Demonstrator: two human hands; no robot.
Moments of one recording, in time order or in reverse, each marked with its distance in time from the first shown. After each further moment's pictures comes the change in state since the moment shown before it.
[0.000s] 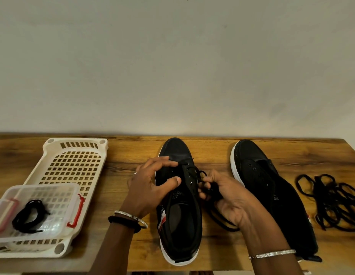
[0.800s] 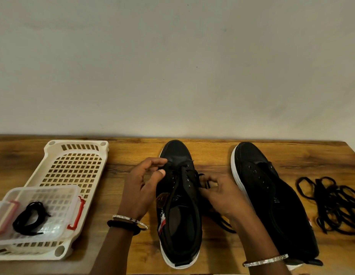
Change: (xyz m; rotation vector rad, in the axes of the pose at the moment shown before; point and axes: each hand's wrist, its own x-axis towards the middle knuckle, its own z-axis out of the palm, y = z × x) left_hand -0.003 0.004 -0.004 -0.280 0.163 0.017; right_hand 0.005 0.010 -0.006 -0.640 0.034 -0.281
